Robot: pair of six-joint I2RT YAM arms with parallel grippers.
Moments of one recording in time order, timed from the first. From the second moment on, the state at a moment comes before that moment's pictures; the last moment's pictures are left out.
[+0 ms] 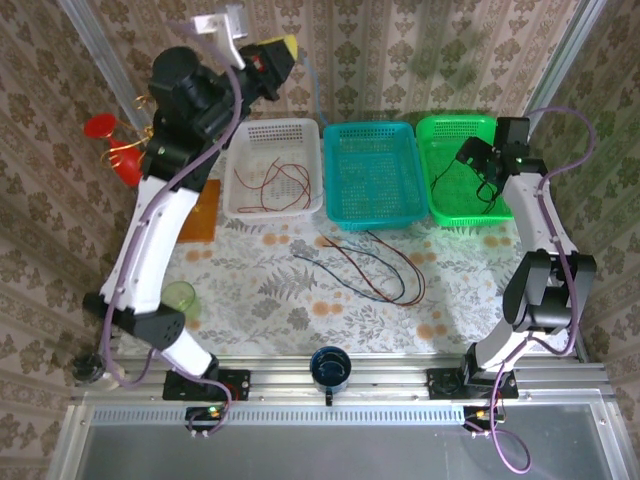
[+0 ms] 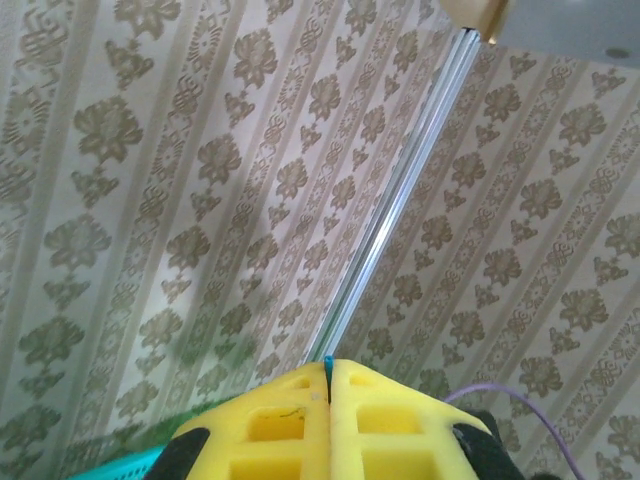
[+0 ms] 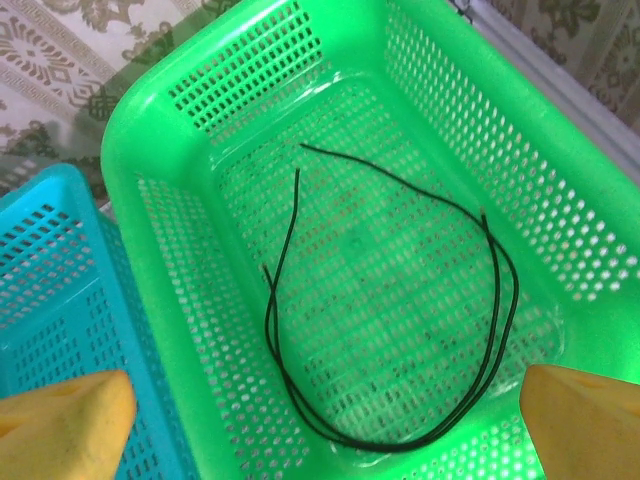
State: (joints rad) left arm -0.52 1.64 2.18 -0.28 0.35 -0.49; right arm -0.15 1.63 1.47 -0.58 0.07 0.48
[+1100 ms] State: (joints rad) left arm -0.63 2.52 2.32 -0.35 0.45 -0.66; right arm -0.16 1.47 1.32 -0.56 -0.04 0.47
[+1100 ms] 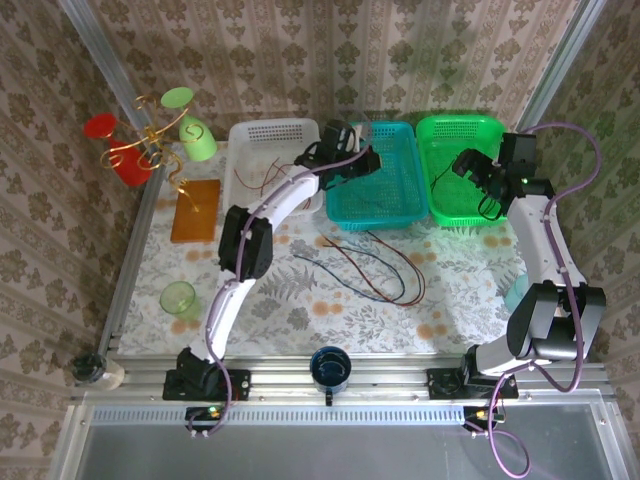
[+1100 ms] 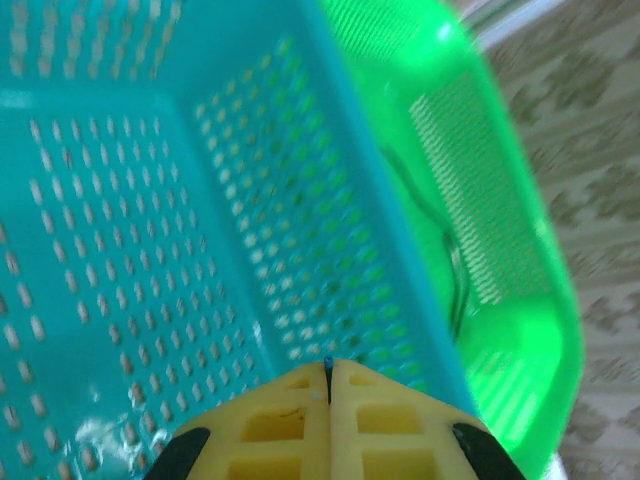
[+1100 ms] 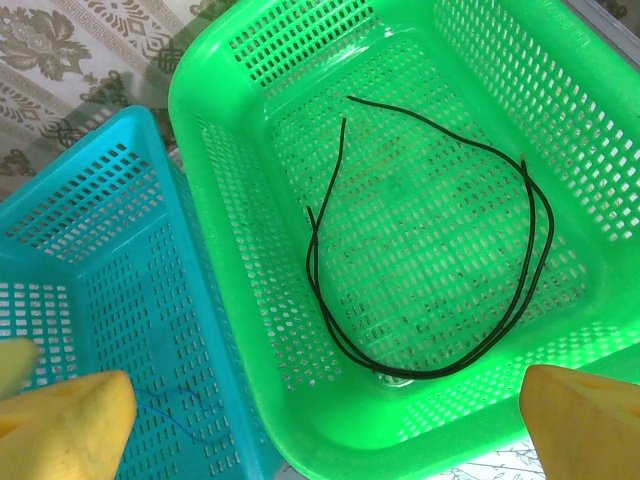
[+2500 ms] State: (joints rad) left arm -0.46 1.35 1.18 -0.53 0.22 -0.42; right arm 0.66 1.44 1.14 -0.70 0.08 0.24
